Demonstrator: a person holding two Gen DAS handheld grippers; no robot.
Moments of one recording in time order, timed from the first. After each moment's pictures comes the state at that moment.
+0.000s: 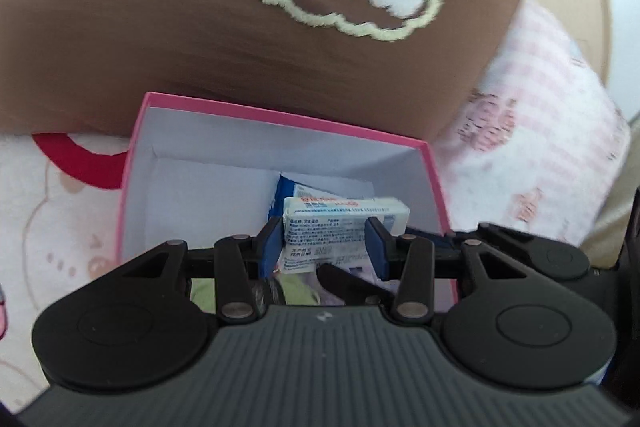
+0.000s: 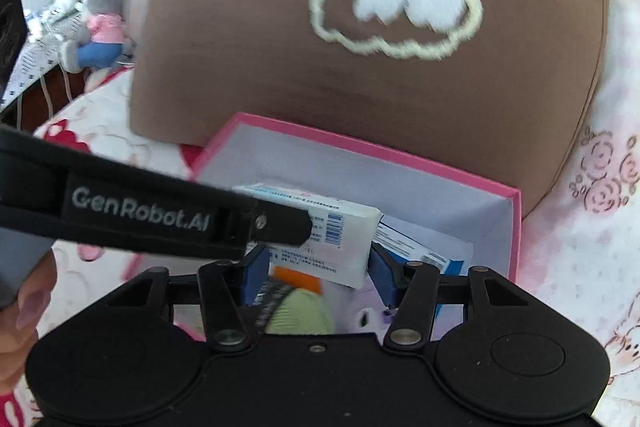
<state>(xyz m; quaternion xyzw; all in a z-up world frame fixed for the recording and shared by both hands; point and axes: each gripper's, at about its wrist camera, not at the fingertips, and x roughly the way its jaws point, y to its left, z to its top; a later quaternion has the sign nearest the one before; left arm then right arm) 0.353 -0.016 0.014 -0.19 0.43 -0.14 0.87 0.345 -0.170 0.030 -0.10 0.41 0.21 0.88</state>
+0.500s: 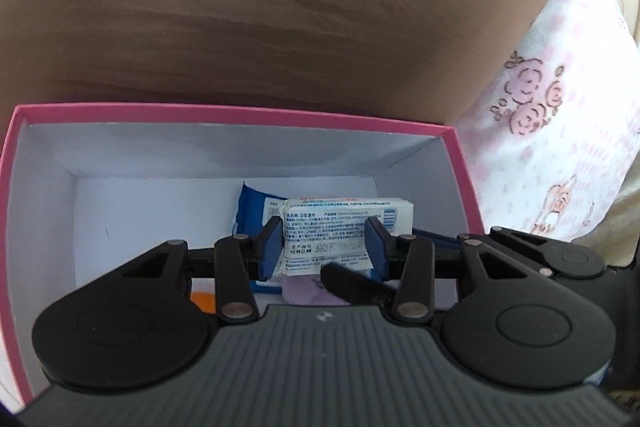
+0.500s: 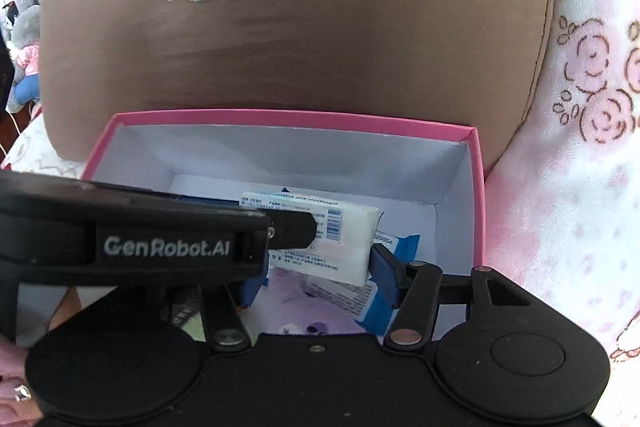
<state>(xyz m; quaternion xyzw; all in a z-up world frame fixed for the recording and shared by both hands) 0.434 -0.061 -0.035 -0.16 0.47 -0.18 0.85 0.406 -0.215 -0.010 -0.02 0.47 0.15 0.87</state>
